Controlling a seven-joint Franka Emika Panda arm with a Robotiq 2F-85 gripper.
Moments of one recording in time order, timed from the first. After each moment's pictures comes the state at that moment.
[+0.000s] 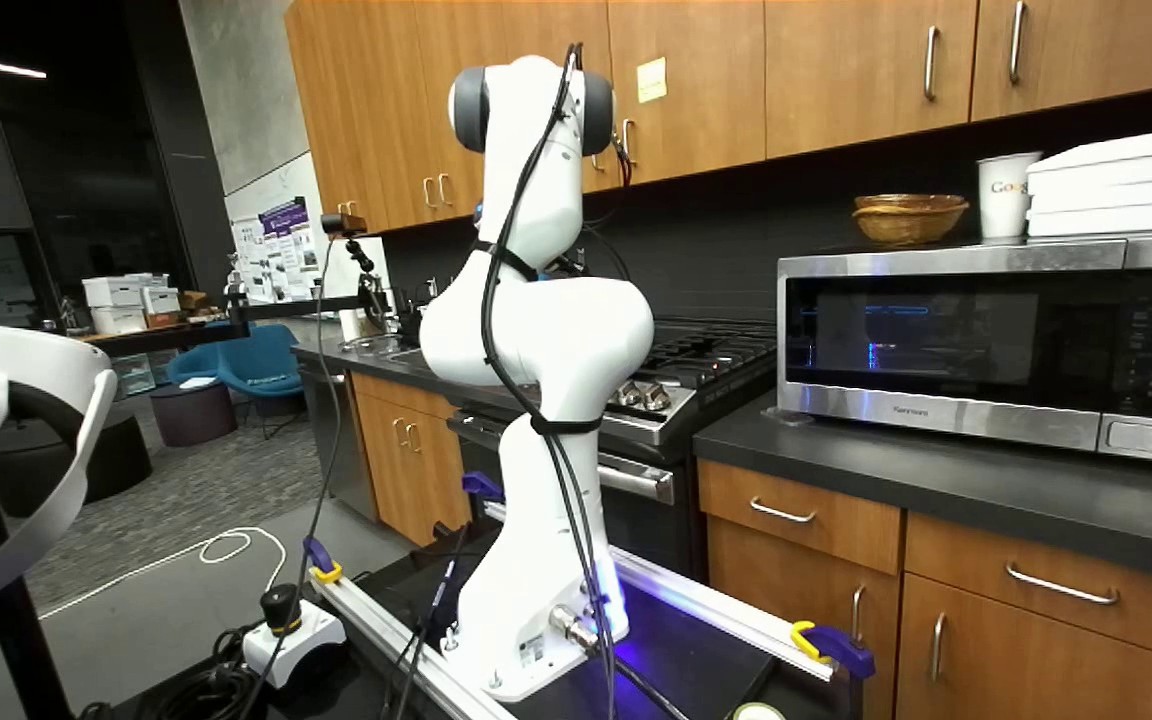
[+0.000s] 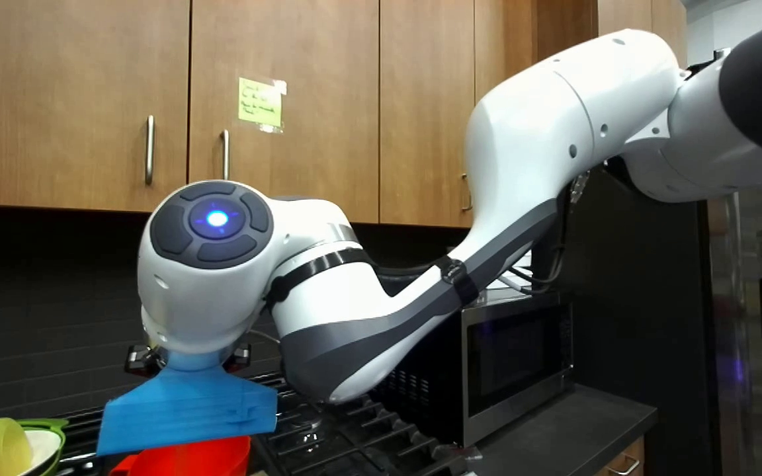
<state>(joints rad) 0.52 0.37 0.33 -1.69 -1.37 2.31 1.89</state>
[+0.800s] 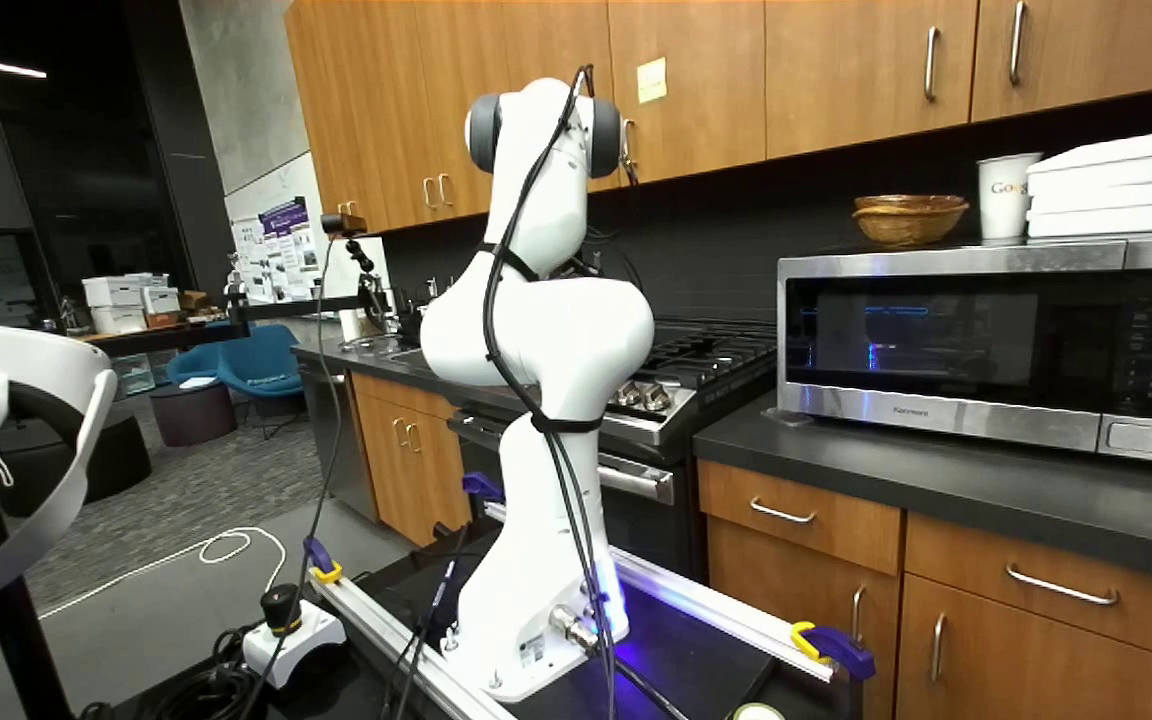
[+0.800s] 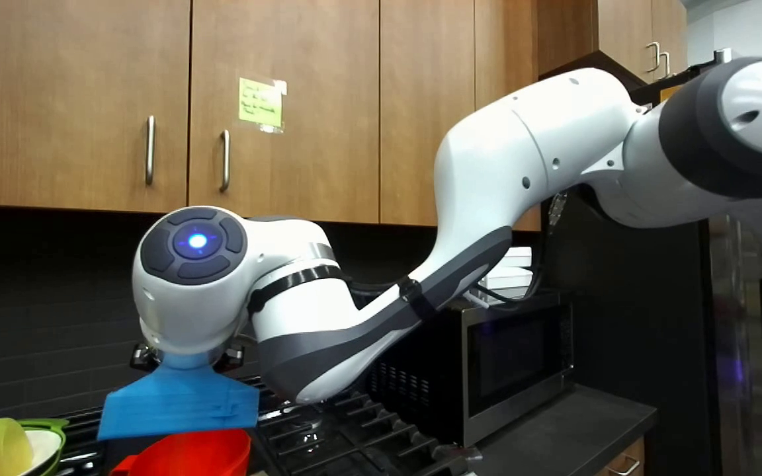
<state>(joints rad) 0.52 0.49 0.29 -1.55 -1.37 2.31 1.89</state>
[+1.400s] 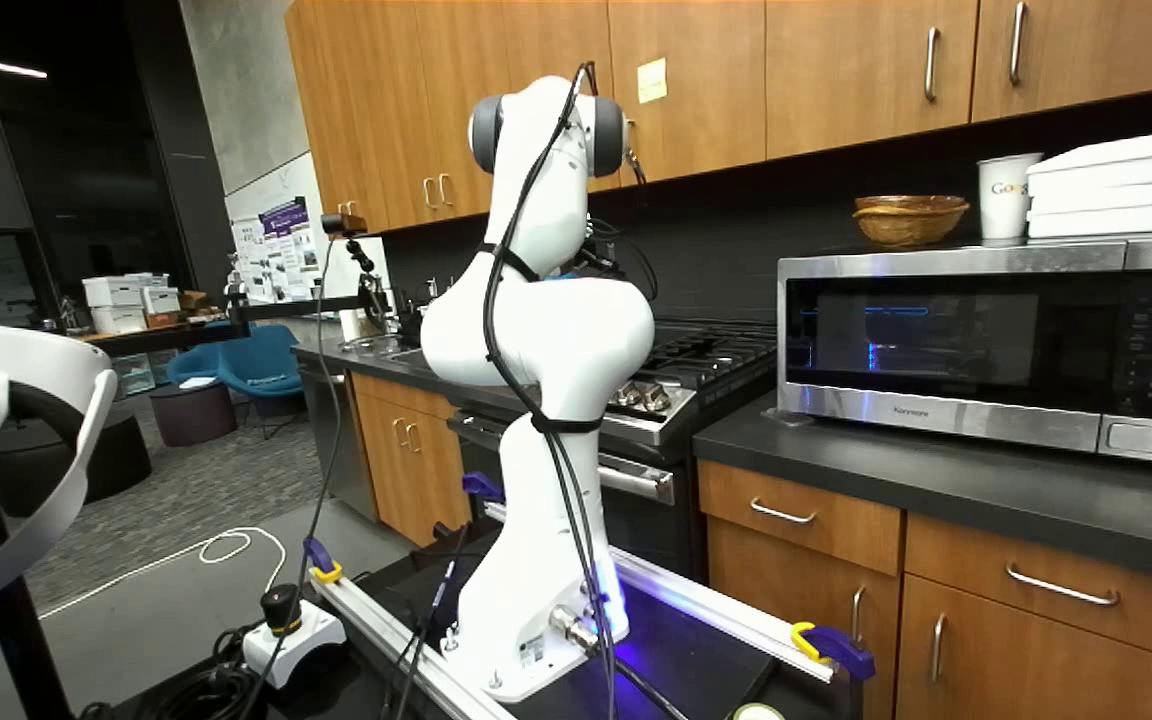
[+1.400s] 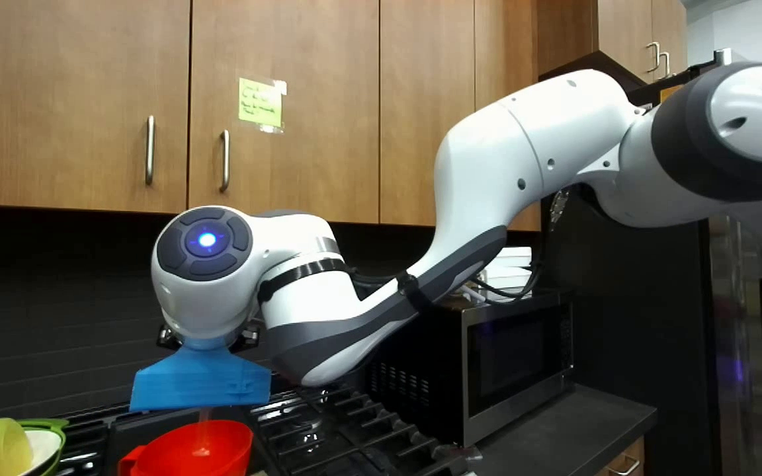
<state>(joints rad) 0.52 0.48 0.25 -1.52 -1.41 2.27 1.89</state>
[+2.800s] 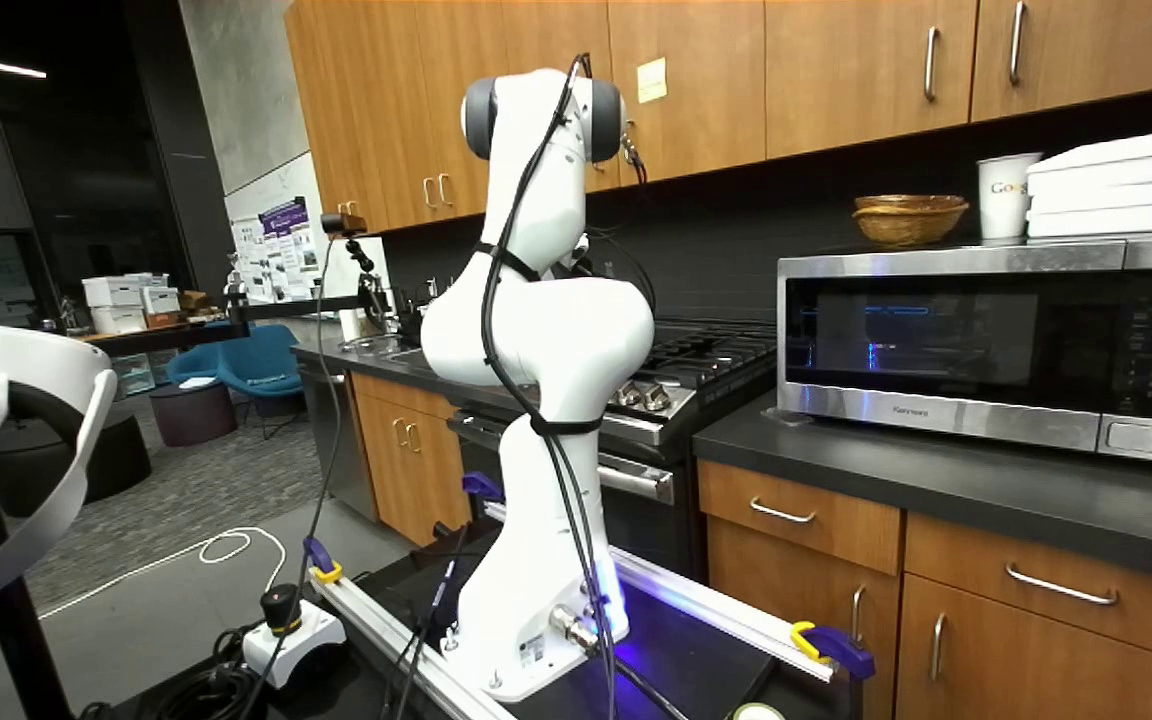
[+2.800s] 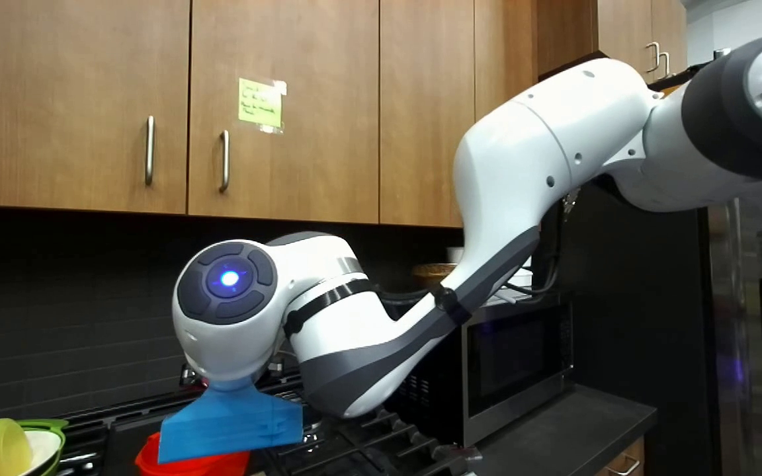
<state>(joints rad) 0.50 0.41 0.28 -1.71 -1.40 2.25 1.94</state>
